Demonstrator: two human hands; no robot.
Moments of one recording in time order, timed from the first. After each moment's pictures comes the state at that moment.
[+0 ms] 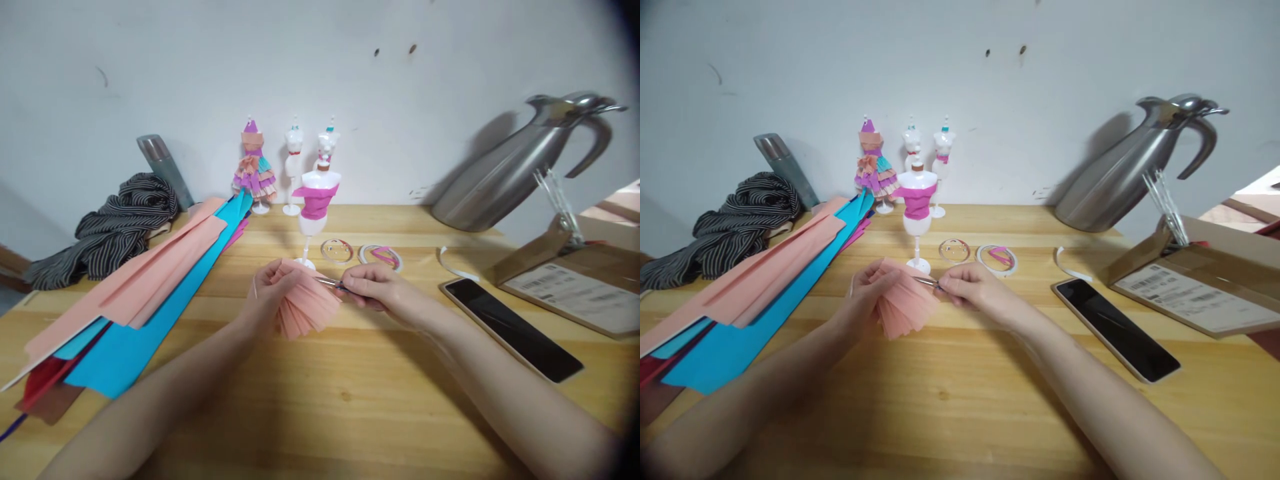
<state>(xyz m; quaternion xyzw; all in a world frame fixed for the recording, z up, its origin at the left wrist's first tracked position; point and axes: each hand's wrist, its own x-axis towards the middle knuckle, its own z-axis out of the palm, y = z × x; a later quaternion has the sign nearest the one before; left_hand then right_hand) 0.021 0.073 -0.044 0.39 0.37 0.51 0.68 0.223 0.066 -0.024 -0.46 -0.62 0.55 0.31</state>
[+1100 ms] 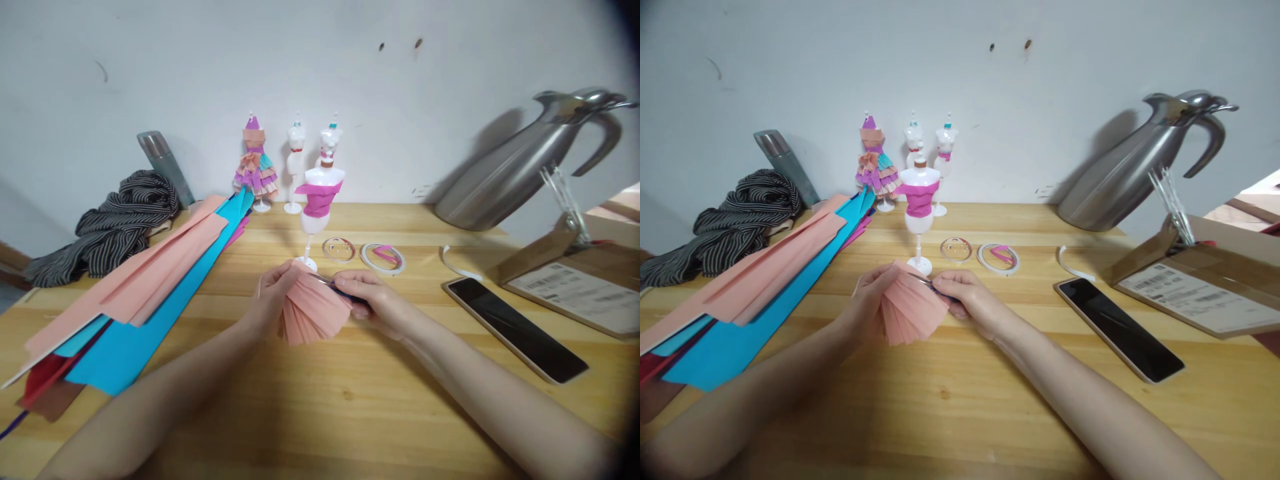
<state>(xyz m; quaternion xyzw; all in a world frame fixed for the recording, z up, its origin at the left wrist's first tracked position) 0.024 0.072 -0.054 0.36 0.37 0.48 0.71 0.203 0.061 -0.048 -0.43 -0.46 0.67 0.39</state>
